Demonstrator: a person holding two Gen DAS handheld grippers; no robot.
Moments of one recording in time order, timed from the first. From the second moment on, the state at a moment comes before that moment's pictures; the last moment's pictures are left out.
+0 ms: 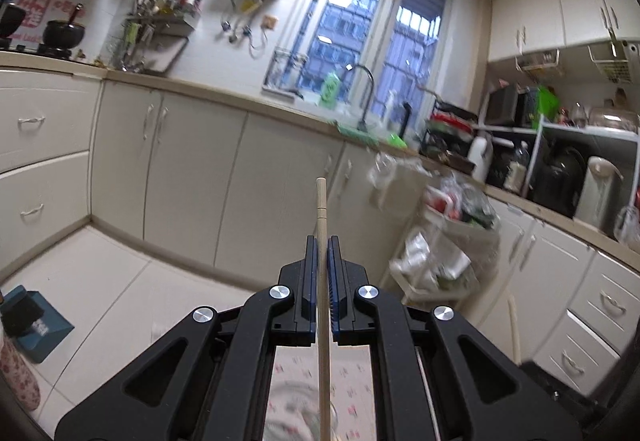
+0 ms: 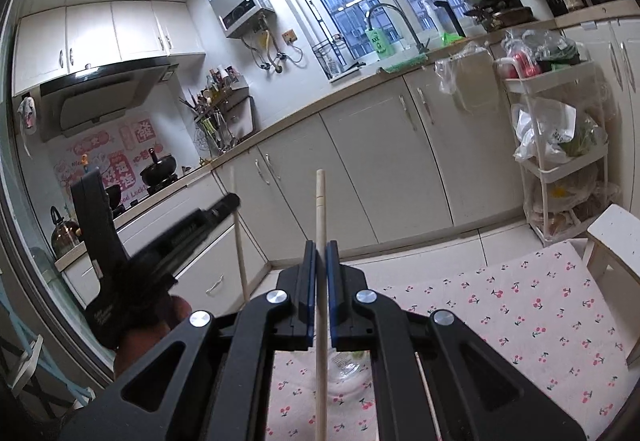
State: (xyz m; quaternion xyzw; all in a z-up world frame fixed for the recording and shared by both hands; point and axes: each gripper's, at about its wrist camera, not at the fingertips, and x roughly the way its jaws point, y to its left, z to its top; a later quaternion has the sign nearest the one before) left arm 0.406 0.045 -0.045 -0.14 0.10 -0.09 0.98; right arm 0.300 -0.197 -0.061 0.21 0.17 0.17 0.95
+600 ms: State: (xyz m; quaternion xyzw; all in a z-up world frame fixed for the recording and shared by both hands) left arm 0.436 0.032 -0.103 -0.09 0.10 -0.06 0.99; right arm 0.353 -0.192 -0.080 0.24 0.15 0.17 0.94
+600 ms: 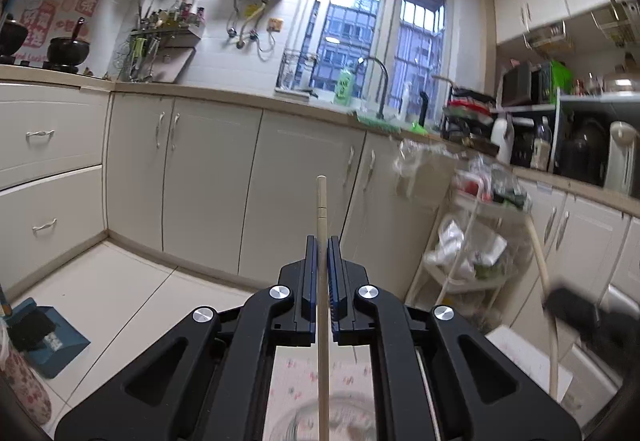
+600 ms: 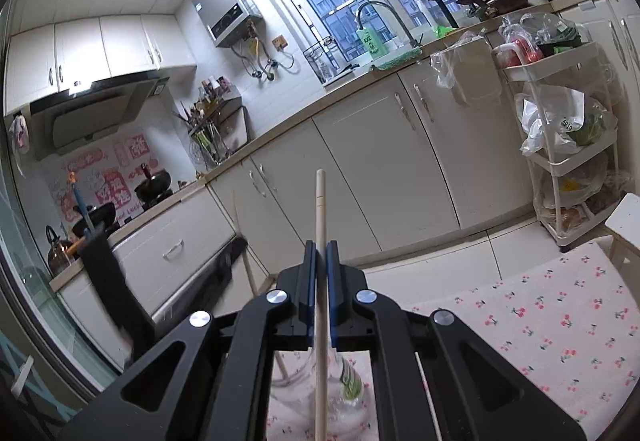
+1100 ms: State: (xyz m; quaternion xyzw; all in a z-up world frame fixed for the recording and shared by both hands) left arm 0.383 0.040 -0.127 -0.06 0.13 -0.09 0.99; right arm 0.413 -0.153 -0.070 0.28 0.09 0.16 0.94
